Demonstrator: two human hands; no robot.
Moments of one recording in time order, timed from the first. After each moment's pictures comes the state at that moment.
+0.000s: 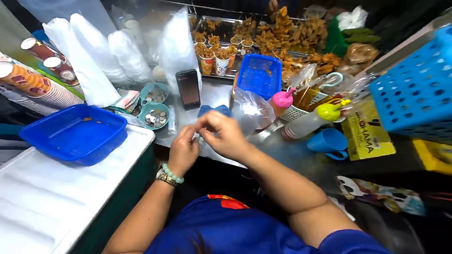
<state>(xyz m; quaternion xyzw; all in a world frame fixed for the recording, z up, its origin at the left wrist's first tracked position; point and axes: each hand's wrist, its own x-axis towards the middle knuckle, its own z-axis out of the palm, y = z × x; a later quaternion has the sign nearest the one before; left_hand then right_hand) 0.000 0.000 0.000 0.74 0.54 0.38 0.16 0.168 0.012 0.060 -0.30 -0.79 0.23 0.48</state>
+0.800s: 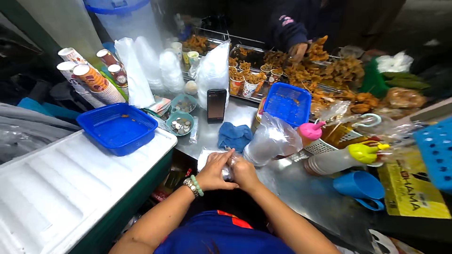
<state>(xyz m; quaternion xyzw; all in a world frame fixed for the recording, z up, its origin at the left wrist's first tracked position) 0.010 -0.003 -0.048 0.82 0.42 0.27 0.27 0.175 0.006 -0.064 -0.45 -0.83 0.07 0.32</state>
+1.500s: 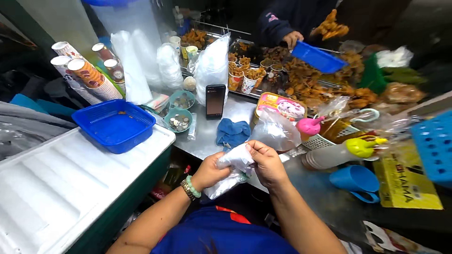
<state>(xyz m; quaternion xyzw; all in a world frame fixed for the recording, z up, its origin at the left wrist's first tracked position) 0.020 -0.026 -0.013 0.60 0.39 0.45 0.54 0.203 -0.006 0.028 -0.35 -0.48 0.62 0.52</state>
